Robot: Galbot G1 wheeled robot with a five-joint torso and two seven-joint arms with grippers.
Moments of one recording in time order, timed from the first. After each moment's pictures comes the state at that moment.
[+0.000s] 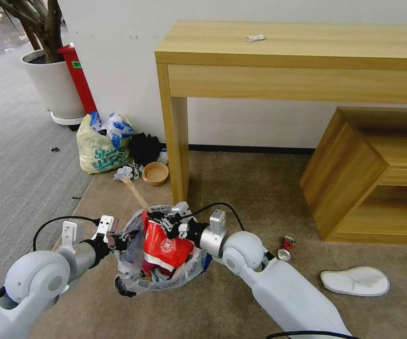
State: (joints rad) left arm 1.39 -0.79 -0.57 -2.11 -0.98 0.74 -0.06; right arm -0.82 1.24 -0.20 1.76 0.55 -0.30 -0.28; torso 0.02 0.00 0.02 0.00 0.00
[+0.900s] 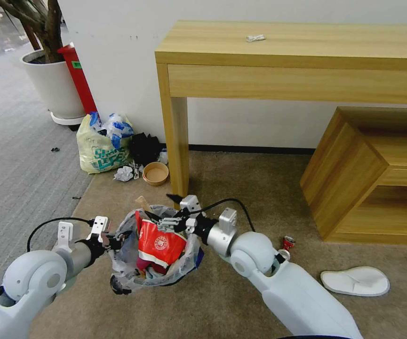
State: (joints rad) left arm 1.38 -0.80 -0.58 -2.06 -0.96 0.74 -0.06; right arm -0.85 1.19 -0.17 1.87 0.54 -0.27 -0.20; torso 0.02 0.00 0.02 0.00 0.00
